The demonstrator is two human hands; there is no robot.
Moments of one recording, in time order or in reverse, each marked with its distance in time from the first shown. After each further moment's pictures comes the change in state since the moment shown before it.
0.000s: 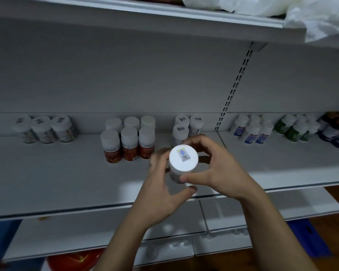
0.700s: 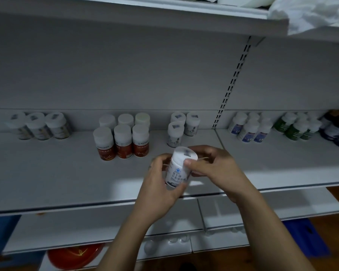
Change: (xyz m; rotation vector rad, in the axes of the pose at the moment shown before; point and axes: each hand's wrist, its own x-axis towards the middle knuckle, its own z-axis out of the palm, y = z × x) left_hand 0.012 -0.021 0.032 0.068 0.090 -0.121; right_hand 0.001 0.036 -0.016 0.141 0.139 0.278
